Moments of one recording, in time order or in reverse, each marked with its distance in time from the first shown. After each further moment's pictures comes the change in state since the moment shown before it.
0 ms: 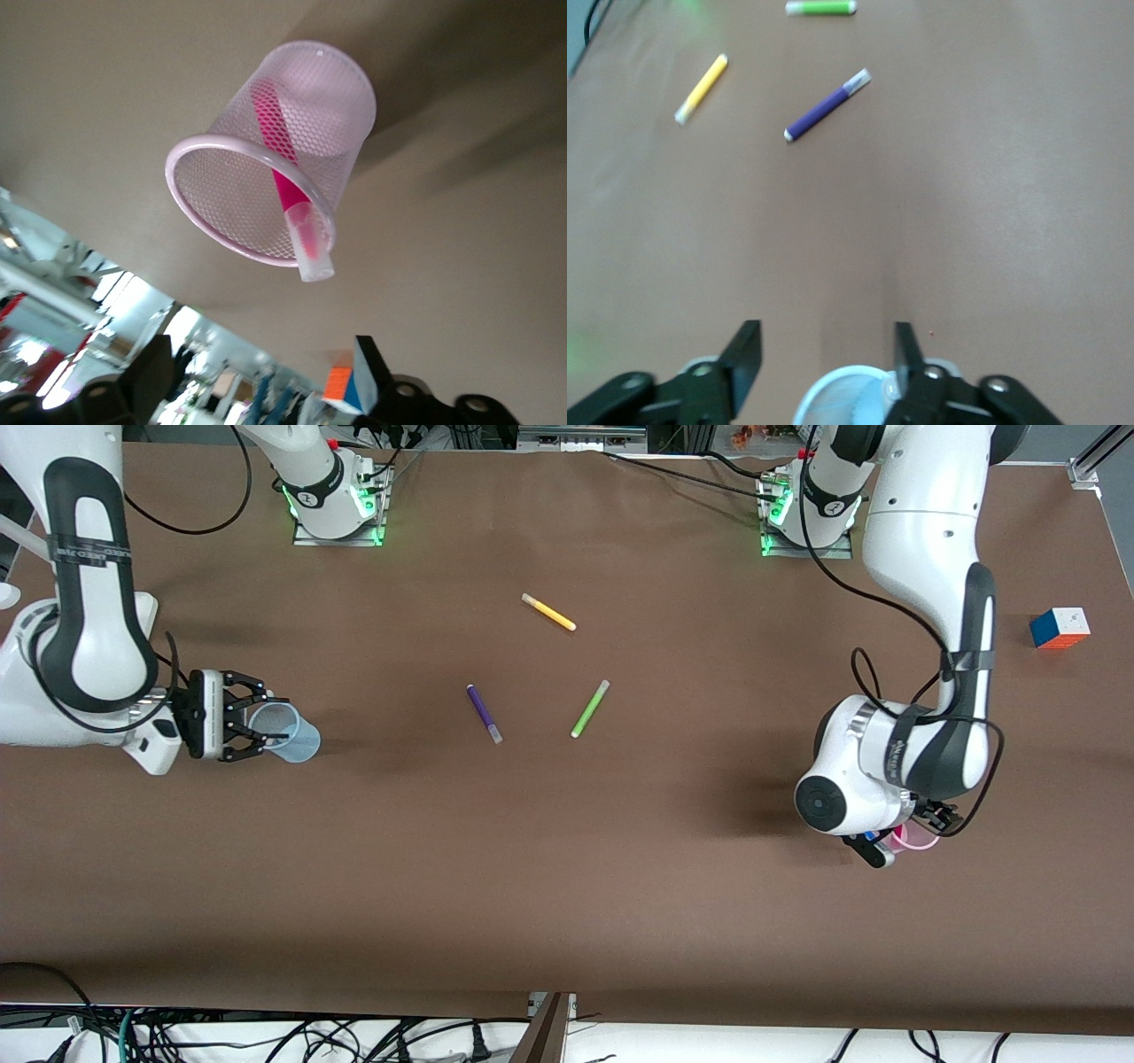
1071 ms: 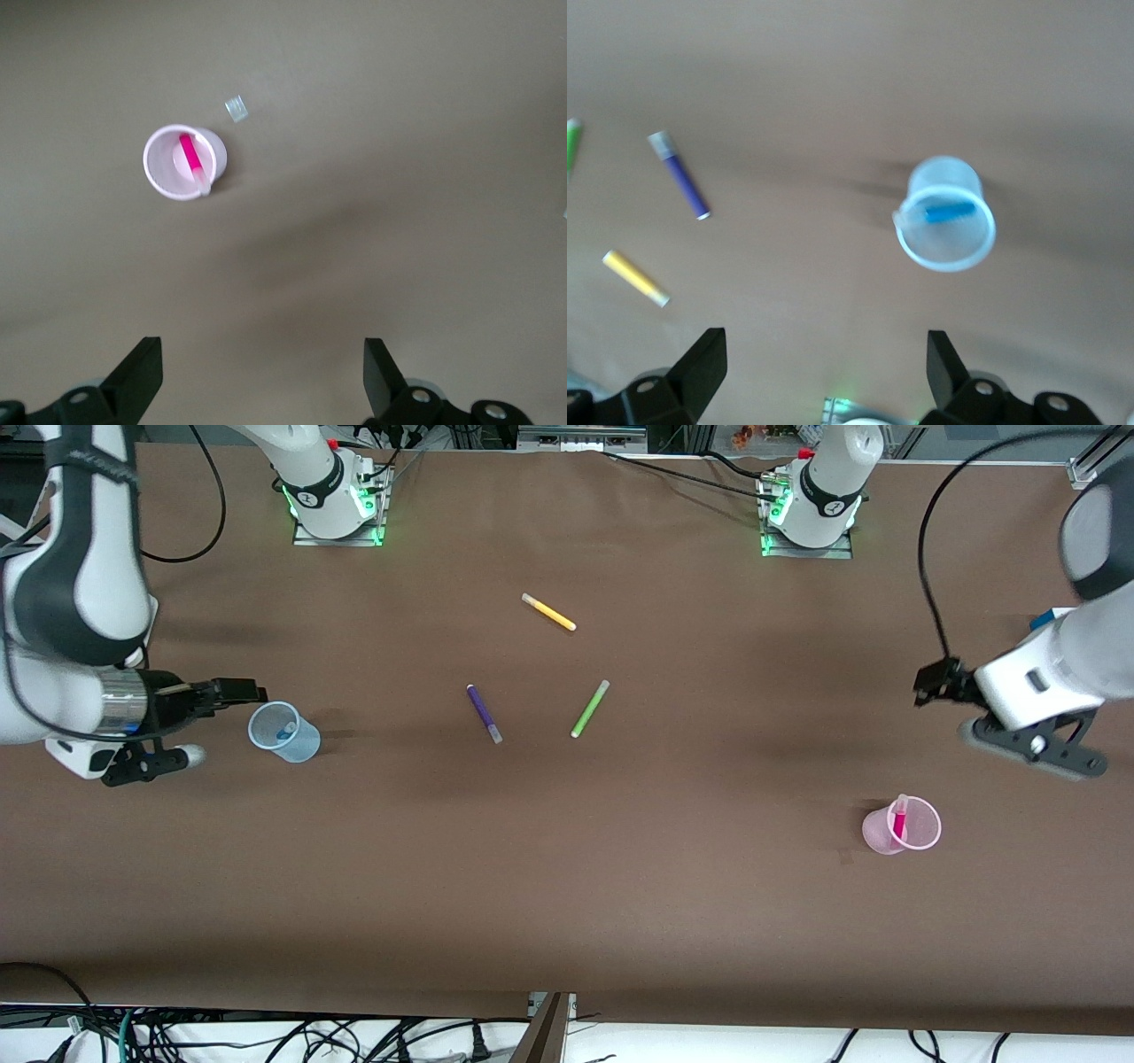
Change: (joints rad) left arm 0.105 -0.501 -0.004 0.024 -0.599 -0.219 -0.089; right arm 0.048 -0.061 0.141 0.314 -0.451 -0.216 1.705
